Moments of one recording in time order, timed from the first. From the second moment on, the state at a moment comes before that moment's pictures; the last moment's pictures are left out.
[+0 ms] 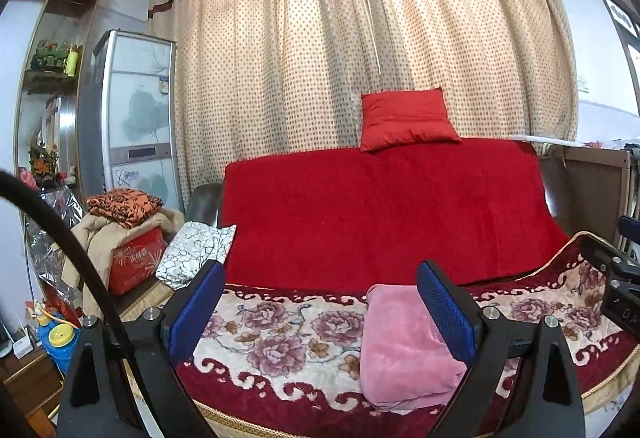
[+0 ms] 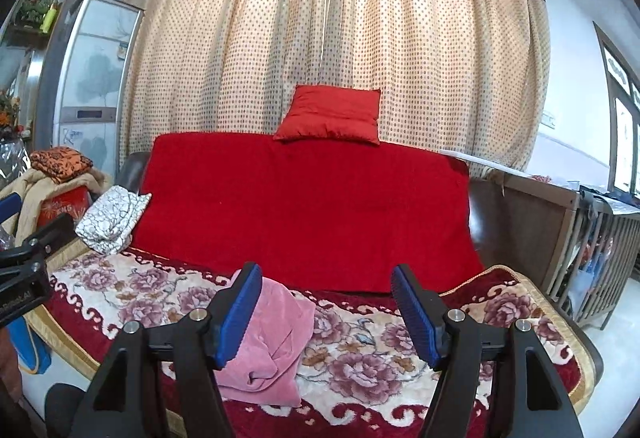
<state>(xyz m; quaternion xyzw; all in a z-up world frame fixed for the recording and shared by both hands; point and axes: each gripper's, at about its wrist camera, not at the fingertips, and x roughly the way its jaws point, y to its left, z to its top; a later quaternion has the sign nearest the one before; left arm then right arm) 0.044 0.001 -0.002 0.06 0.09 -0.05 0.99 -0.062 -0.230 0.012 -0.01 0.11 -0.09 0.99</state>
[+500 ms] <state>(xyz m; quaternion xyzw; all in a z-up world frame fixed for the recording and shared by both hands) 0.009 -0.002 0.022 0.05 0.06 -0.05 1.00 -0.083 -0.222 0.030 -0.01 0.09 -0.09 0.99</state>
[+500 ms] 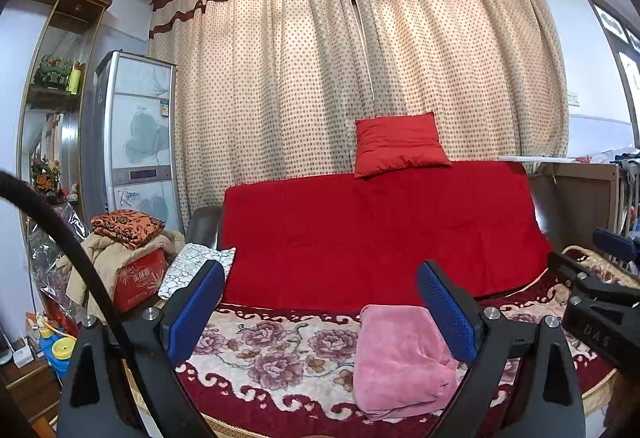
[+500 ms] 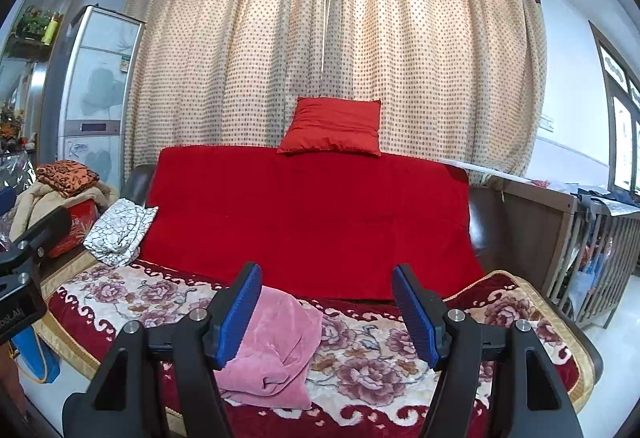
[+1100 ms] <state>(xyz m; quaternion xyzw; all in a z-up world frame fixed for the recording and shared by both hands) 0.001 0.008 0.026 0.04 0.06 -0.06 1.00 -0.084 -0.204 0.029 -0.03 0.10 -0.06 0.99</state>
